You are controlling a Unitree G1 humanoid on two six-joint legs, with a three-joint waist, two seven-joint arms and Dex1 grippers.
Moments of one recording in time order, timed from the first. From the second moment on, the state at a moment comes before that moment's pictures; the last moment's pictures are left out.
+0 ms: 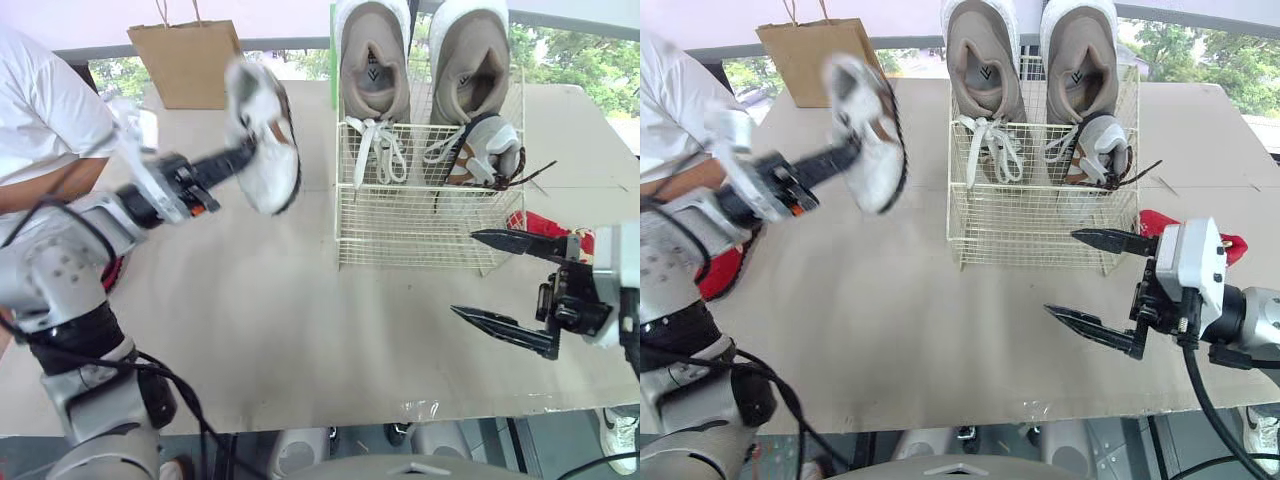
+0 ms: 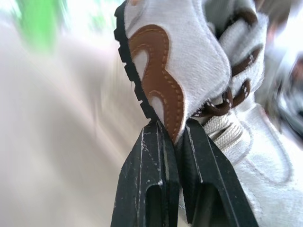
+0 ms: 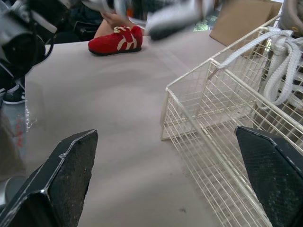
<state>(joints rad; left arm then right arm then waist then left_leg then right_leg) -0.59 0.59 0.60 -0.30 -0.83 1.14 -0.65 0.09 -0.92 -0.46 -0.83 0.99 0.58 0.82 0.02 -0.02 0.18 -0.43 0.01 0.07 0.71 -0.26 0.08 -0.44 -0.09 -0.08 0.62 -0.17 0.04</state>
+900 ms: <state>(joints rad) -0.59 0.13 -0.11 0.14 0.17 -0.47 -0.21 0.13 -0.89 -0.63 -0.89 1.15 0.58 0.52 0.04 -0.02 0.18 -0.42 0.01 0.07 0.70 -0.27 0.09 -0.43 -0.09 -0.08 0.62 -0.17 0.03</state>
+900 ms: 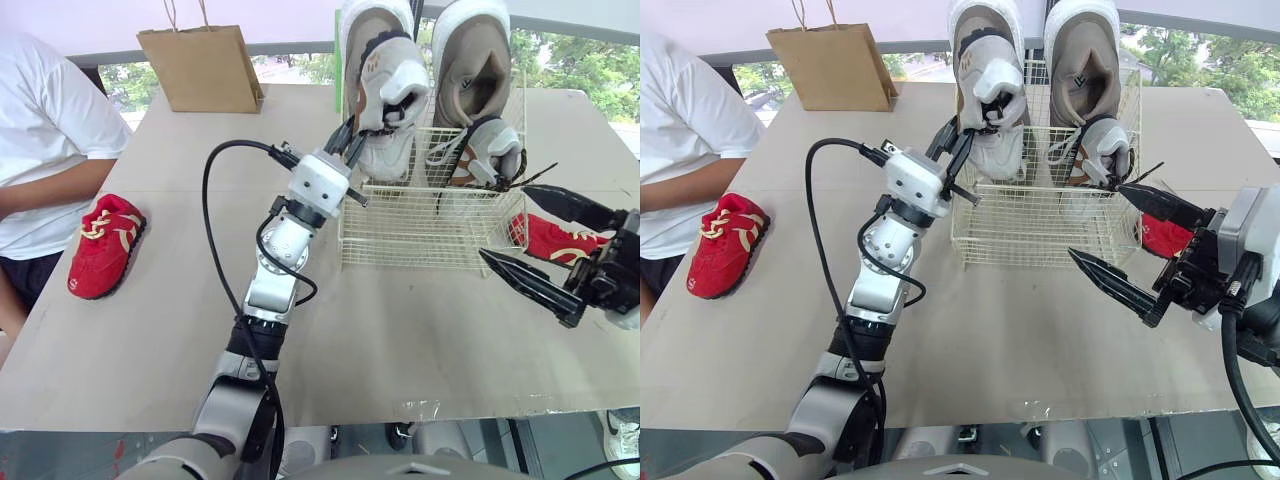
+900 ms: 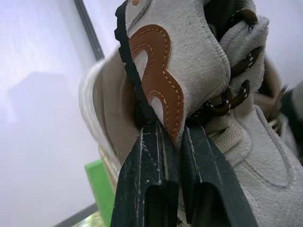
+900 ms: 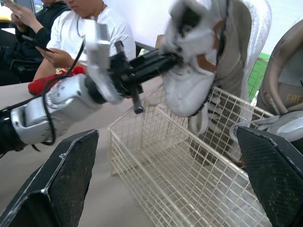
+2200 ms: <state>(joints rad) -0.17 0.81 0.11 -0.66 -1.11 0.72 -0.79 0.30 -1.08 -0.70 -0.64 0.84 0.89 0.35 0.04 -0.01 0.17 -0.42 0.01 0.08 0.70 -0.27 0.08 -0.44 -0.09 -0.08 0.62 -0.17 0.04</state>
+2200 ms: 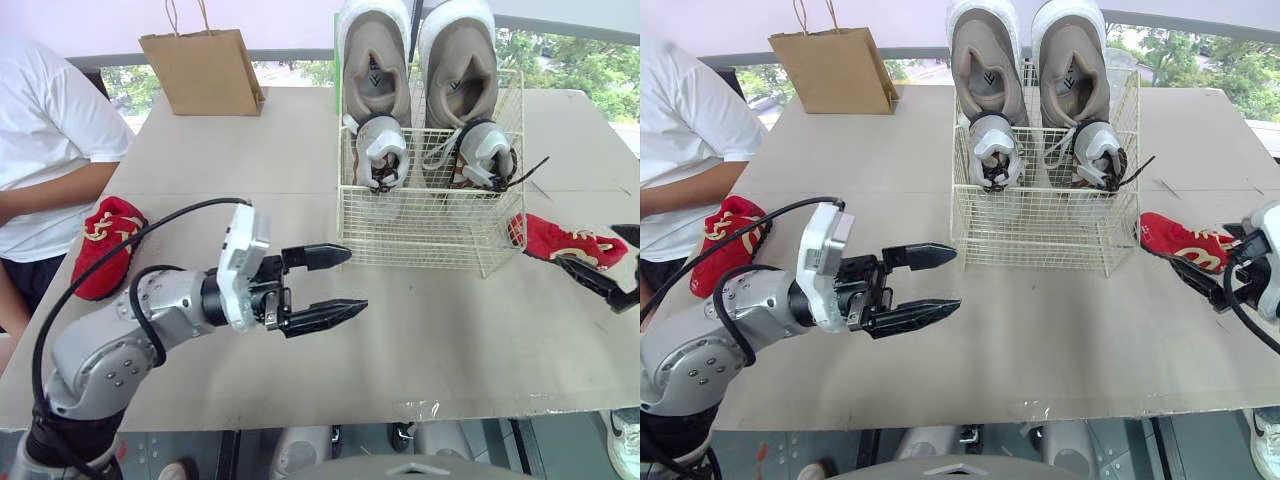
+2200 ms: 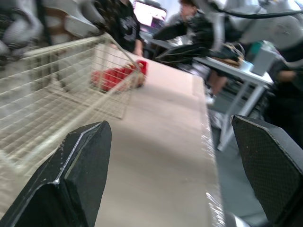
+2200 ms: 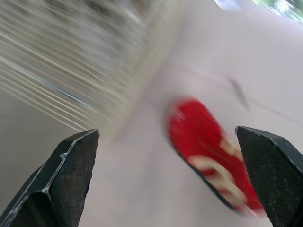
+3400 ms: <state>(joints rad) -0.53 0.42 -0.31 -0.73 -1.00 0.95 -0.44 -0.71 -1.13 0.29 0.68 -0.06 0.44 1.09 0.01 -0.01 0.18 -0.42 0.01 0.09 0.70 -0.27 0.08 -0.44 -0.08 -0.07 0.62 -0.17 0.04</state>
